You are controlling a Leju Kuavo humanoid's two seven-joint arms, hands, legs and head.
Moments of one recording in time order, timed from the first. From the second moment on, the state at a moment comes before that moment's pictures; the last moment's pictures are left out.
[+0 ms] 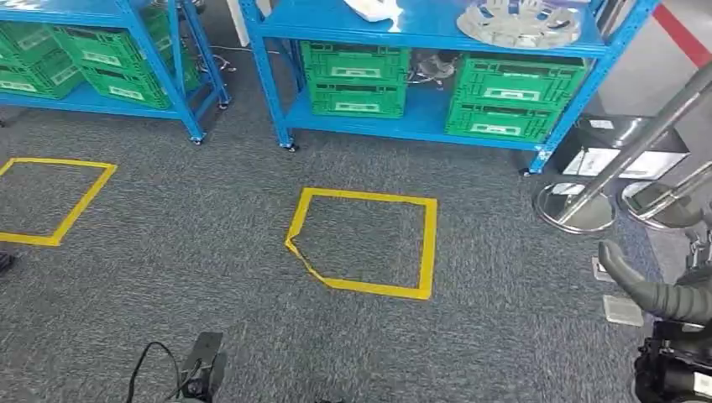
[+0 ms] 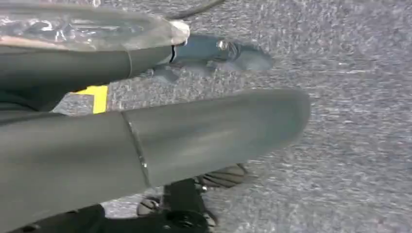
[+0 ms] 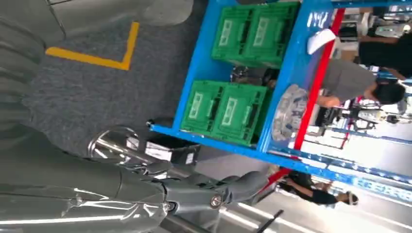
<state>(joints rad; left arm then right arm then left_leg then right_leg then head) -0.14 0.07 -0.69 -0.22 0.79 0.25 -0.22 -0.07 -0.25 0.34 -1.82 0.30 -0.52 0.05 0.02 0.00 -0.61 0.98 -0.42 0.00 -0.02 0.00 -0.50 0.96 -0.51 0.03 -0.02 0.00</state>
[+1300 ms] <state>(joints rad) -0.14 0.07 -0.69 -0.22 0.76 0.24 -0.22 -0.02 -0.25 0.32 -1.84 0.32 -0.53 0.07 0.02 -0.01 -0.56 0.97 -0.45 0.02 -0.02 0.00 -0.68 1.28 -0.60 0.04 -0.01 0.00</state>
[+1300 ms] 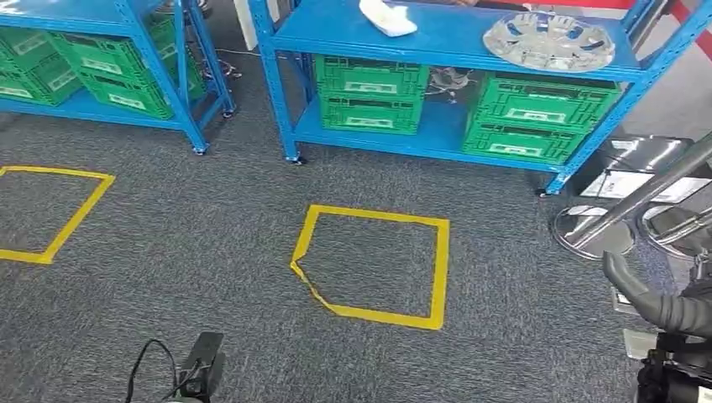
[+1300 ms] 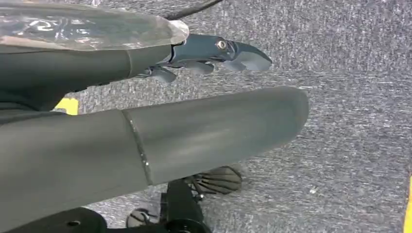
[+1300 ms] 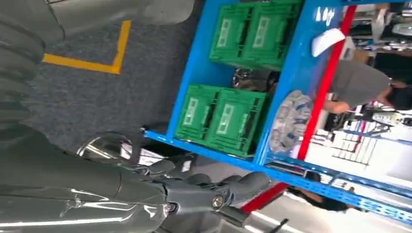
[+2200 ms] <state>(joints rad) -0.15 0.07 -0.69 -0.22 0.77 0.24 -0.22 -0.02 -0.24 0.31 -1.87 0.34 -0.51 0.07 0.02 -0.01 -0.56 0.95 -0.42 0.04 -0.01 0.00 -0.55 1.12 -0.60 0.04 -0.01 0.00</state>
